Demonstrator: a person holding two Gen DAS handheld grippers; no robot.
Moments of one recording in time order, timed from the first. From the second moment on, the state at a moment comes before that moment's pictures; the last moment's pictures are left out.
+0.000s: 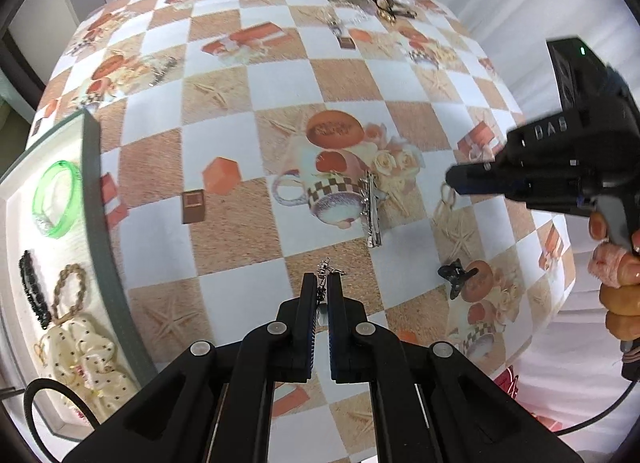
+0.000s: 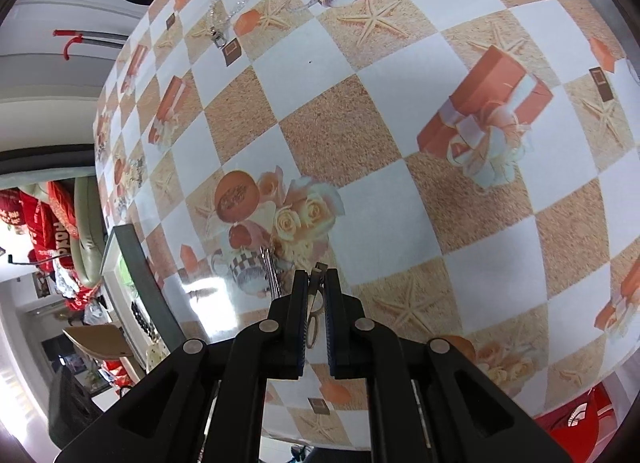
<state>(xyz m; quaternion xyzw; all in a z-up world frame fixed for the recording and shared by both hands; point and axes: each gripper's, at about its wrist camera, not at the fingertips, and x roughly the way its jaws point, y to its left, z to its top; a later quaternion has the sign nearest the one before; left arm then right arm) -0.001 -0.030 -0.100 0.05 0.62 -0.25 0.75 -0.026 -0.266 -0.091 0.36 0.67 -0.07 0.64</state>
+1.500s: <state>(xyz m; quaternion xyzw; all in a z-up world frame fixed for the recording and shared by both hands) 0.013 0.190 -0.046 -0.08 0.55 -0.08 0.82 0.067 -0.039 -0.025 0.23 0.68 0.13 0.69</state>
